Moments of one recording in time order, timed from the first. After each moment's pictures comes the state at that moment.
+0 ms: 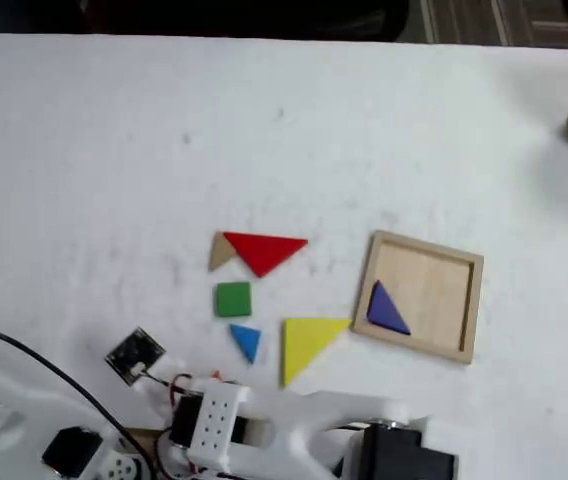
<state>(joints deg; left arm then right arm) -66.6 16.4 8.1 65.9 -14.3 -82.0 -1.4 42.3 51.3 -29.1</state>
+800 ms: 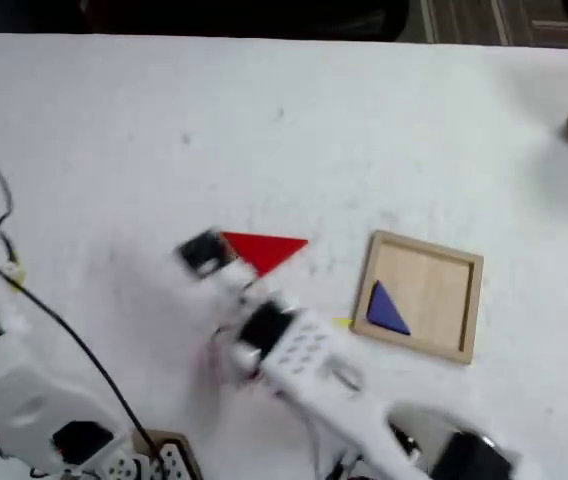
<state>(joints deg) -43.7 16.4 8.1 75.9 -8.1 -53.0 -29.4 42.2 69.0 -15.7</state>
